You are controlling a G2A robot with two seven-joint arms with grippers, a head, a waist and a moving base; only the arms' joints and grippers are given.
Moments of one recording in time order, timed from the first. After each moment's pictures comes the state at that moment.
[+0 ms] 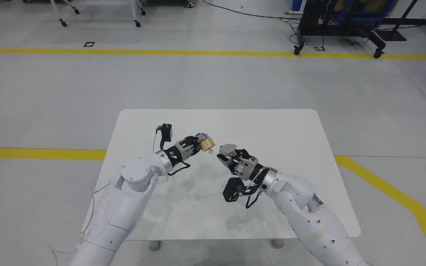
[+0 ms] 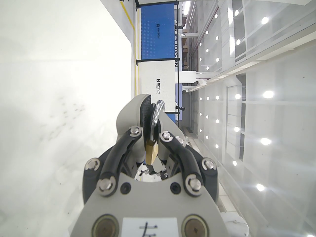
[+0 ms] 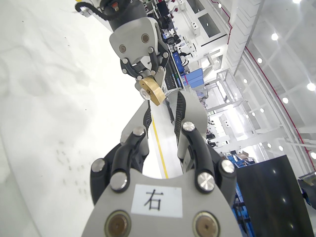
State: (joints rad) left arm 1.15 -1.24 -1.14 -1.39 -0.33 0.04 -0.62; right arm -1.40 -1.20 1.13 -1.67 -2.33 -0.19 -0.45
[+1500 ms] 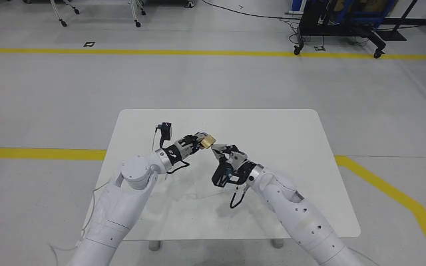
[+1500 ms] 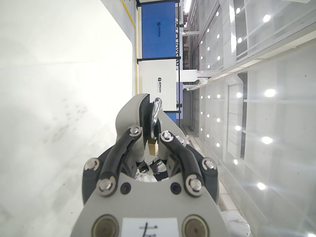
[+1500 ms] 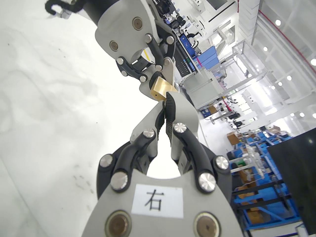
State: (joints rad) left arm 1.13 -1.24 -1.14 -1.36 -0.32 0.02 -0.64; right arm -1.29 -1.26 1.02 -1.50 -1.98 -0.21 -0.33
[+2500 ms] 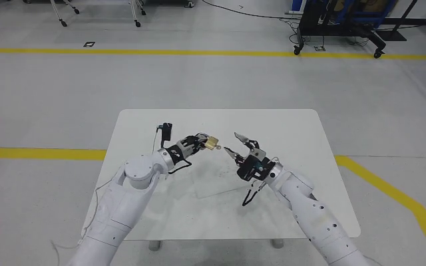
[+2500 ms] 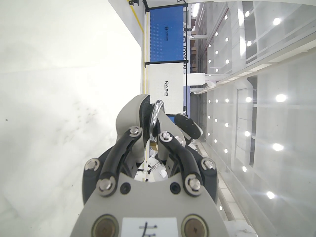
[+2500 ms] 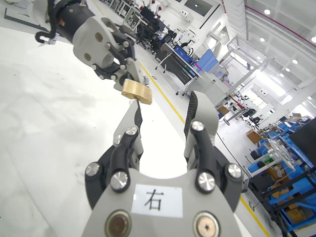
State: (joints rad) left arm 1.11 -1.25 -1.10 -1.35 -0.22 0.09 -0.57; right arm -1.36 -1.22 1.19 -1.47 -1.86 -0.25 -0.54
